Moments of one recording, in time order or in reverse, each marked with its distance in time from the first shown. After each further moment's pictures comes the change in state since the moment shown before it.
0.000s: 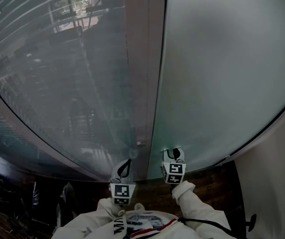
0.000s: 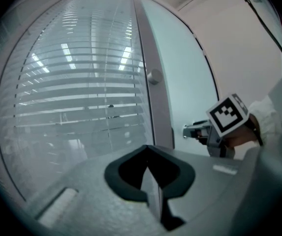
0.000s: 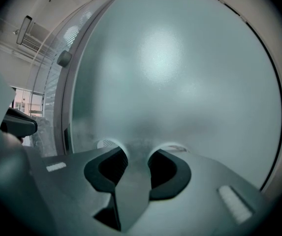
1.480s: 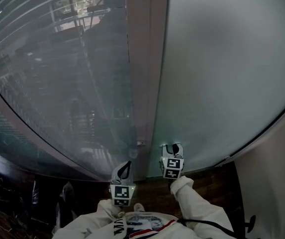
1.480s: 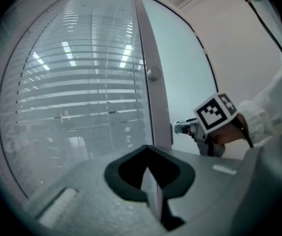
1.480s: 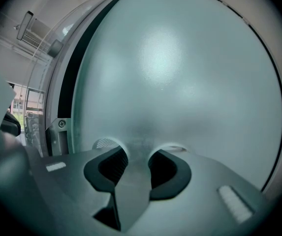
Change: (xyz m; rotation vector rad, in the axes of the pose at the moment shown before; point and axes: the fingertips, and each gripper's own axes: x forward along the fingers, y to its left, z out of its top) left arm -0.005 0.000 -0.010 -0.009 0.023 0.007; right arm 0.025 0.001 0.011 -0.021 -0.009 -0.024
